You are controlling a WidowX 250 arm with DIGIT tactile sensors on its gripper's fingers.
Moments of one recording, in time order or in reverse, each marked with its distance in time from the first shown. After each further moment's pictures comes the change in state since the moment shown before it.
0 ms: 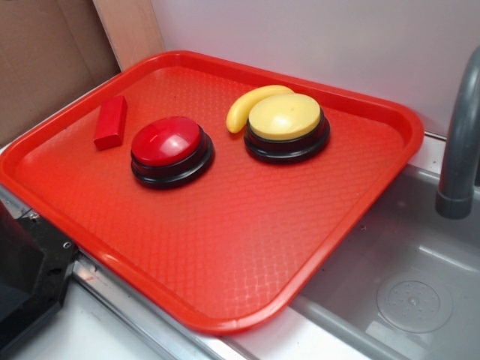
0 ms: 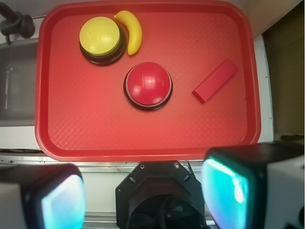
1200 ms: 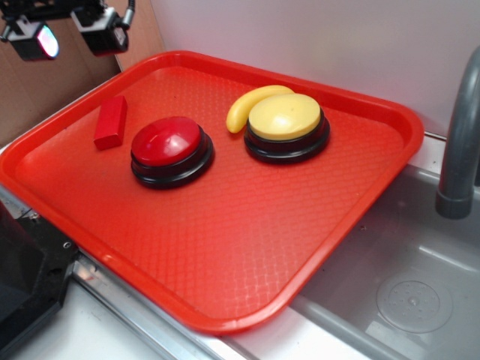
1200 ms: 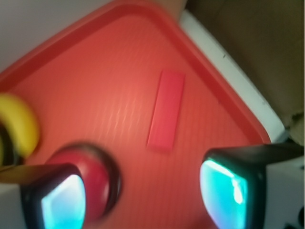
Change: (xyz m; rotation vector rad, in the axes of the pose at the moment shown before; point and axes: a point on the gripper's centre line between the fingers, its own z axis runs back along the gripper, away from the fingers) arm 0.071 0.098 -0.120 0.130 -0.165 0.644
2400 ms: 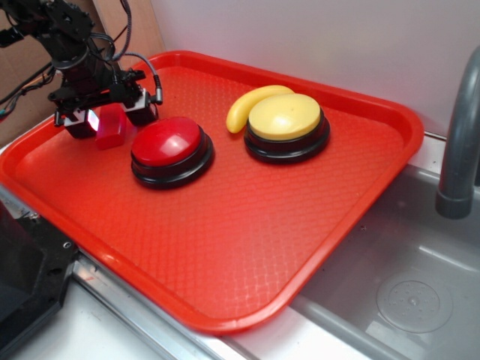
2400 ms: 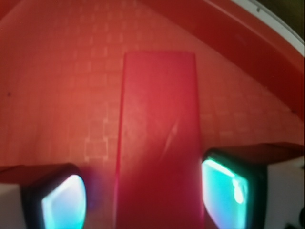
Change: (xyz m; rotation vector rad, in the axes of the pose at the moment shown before) arm 0.013 0.018 -0.112 -0.056 -0.024 0.191
